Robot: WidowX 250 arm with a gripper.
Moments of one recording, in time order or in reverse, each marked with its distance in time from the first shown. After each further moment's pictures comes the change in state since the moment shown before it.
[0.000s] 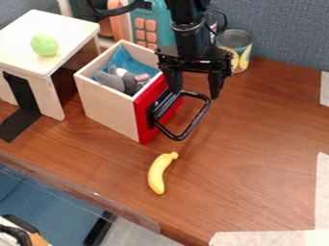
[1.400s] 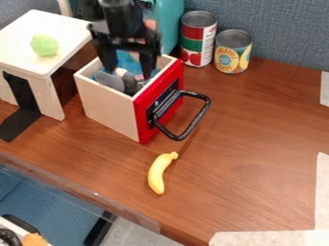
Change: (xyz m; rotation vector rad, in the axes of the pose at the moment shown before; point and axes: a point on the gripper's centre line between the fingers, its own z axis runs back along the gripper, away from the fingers) arm -0.010 0.097 0.029 0.159 0.009 0.041
